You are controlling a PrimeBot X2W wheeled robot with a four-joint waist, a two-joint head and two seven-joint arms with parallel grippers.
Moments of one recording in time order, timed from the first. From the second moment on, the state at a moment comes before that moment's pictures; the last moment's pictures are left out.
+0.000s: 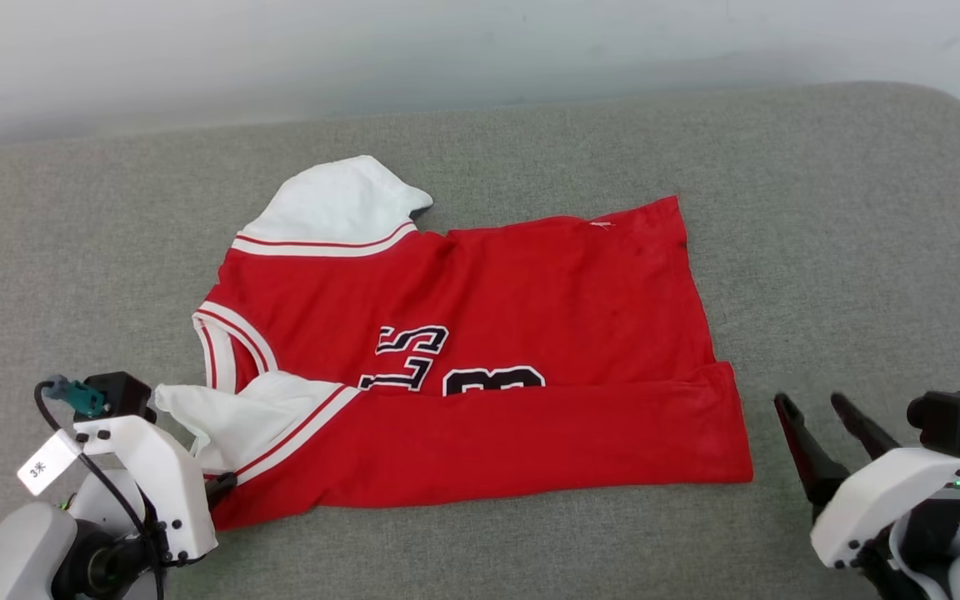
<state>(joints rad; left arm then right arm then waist) -0.27 0.65 -0.44 0.23 -1.03 0.11 0.61 -0.08 -0.13 -0.04 0.09 0.36 0.13 0.20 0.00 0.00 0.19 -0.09</state>
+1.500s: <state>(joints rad) -0.10 0.69 -0.44 -0.05 -0.96 0.20 0.50 -0.13 -0.27 0.15 0.20 0.53 0.13 0.68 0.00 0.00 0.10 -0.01</state>
